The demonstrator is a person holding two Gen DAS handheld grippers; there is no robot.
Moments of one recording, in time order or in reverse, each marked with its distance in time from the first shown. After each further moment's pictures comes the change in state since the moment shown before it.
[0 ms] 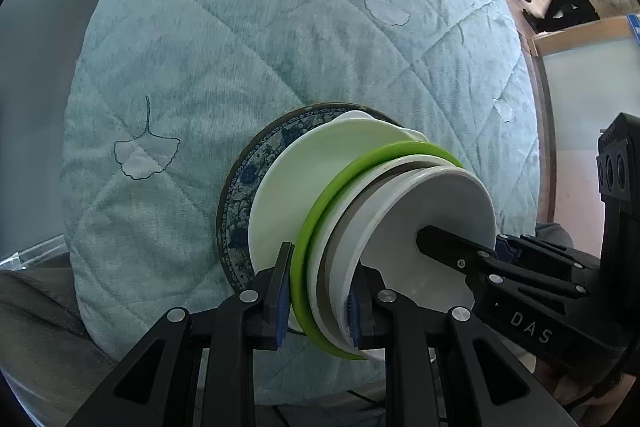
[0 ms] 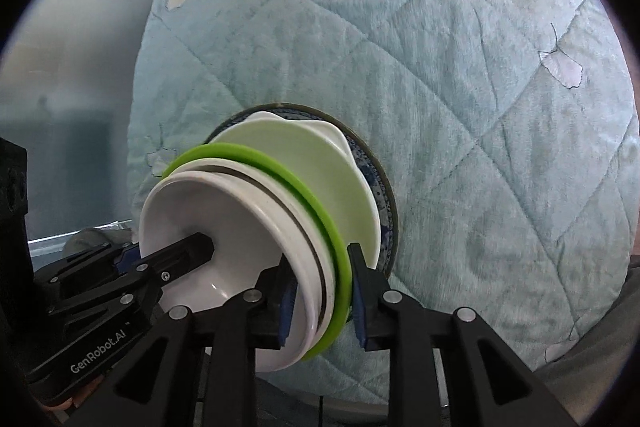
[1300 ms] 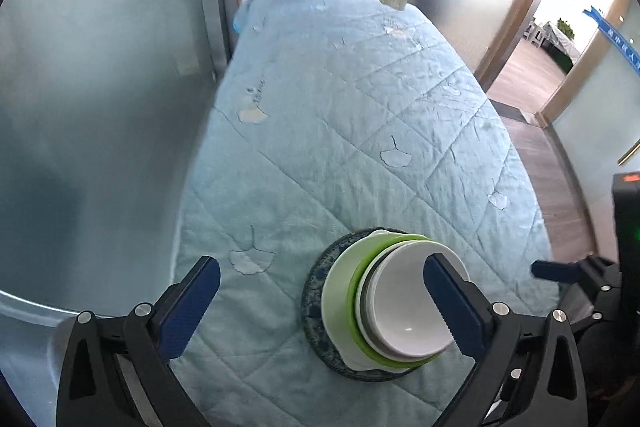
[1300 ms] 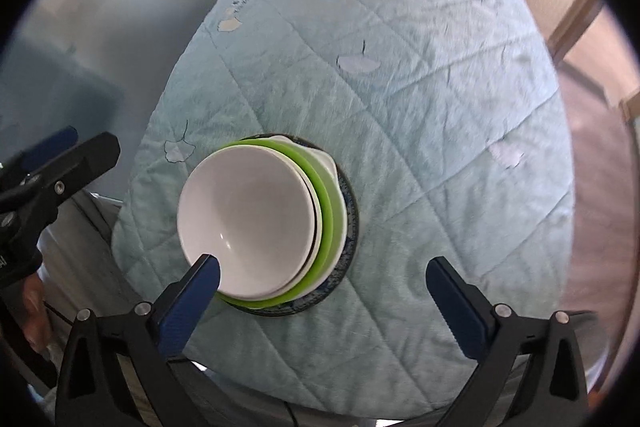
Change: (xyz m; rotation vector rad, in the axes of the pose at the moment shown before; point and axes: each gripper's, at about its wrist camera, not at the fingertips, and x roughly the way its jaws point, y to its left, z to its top) left arm -0.118 -0.008 -0.057 0.096 -0.559 0.200; right arm -0.068 0.015 -0.048 -0.266 -0.251 -0.150
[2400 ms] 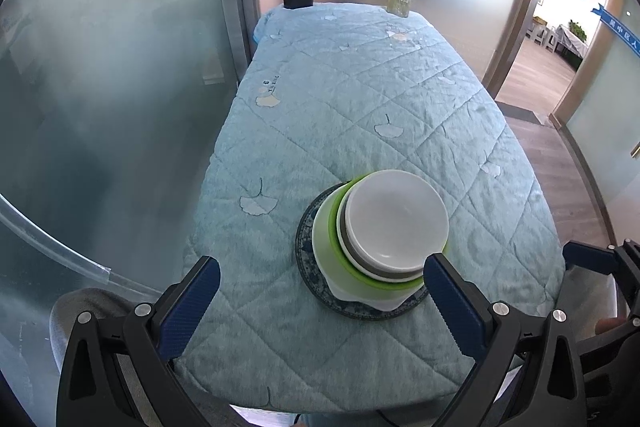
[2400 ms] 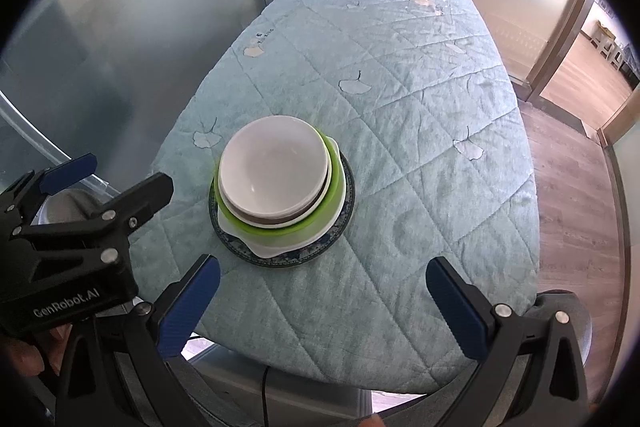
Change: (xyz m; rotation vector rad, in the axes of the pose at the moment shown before) left arm -0.054 -0.033 -0.087 0.007 -0.063 0.085; right arm -0.054 0.019 -0.079 -0.030 -0.186 -0.047
